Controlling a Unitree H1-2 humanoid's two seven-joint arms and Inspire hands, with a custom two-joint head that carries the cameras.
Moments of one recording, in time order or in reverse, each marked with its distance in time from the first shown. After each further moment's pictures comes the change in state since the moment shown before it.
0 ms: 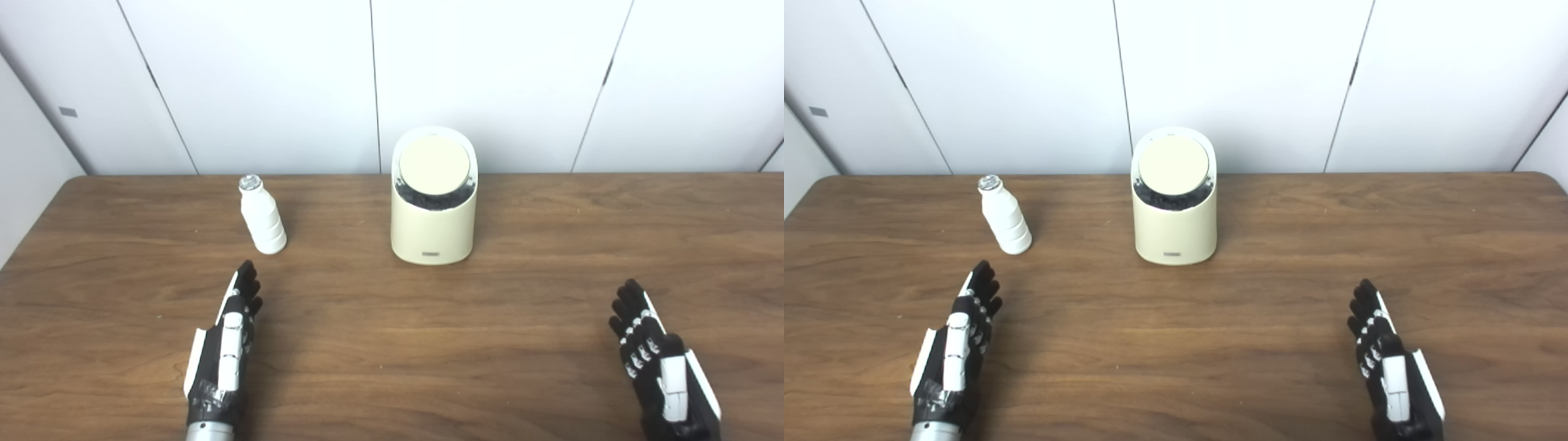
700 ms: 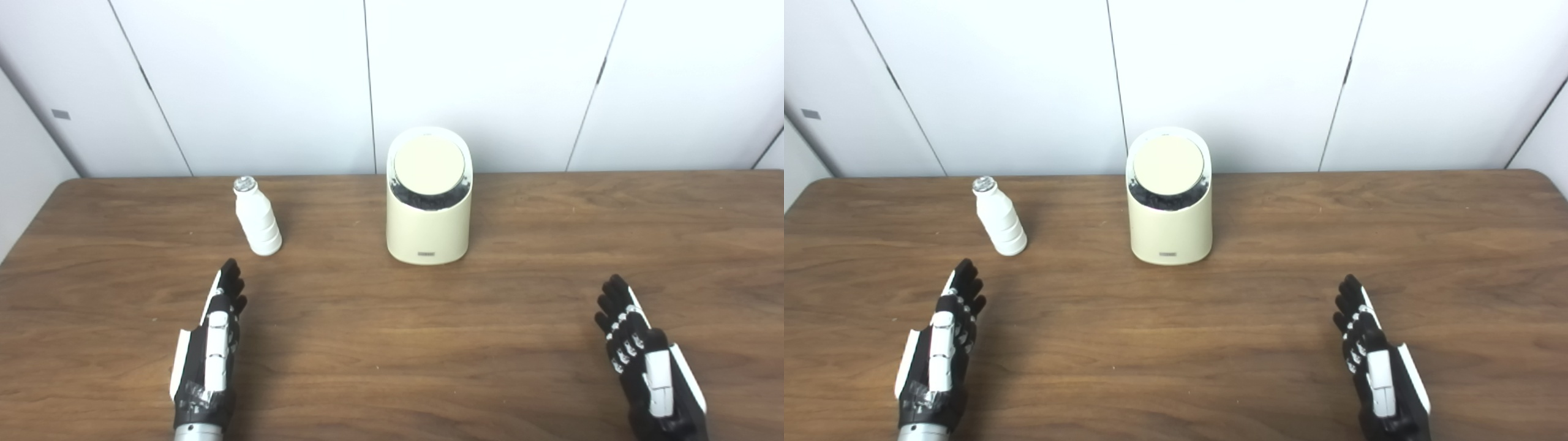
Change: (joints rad) left arm 0.001 0.003 0.011 -0.028 -0.005 0.021 0.020; right arm -0.002 0.005 0.029 -0.020 -0.018 0.007 -0.006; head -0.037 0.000
